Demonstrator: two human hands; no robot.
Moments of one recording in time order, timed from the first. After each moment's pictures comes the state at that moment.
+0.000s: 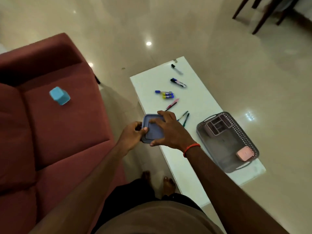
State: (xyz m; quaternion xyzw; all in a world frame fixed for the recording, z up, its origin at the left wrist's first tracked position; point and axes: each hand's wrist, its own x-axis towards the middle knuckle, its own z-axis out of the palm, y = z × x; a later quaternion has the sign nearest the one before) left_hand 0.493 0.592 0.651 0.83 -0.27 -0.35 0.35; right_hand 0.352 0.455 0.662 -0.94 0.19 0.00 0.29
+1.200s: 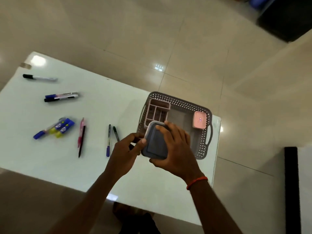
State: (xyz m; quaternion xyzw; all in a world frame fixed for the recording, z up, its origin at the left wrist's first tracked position) left_hand 0.430 0.324 0.433 0.59 -0.54 -0.54 0.25; right_hand 0.238 0.351 0.462 -0.73 0.65 -0.11 0.19
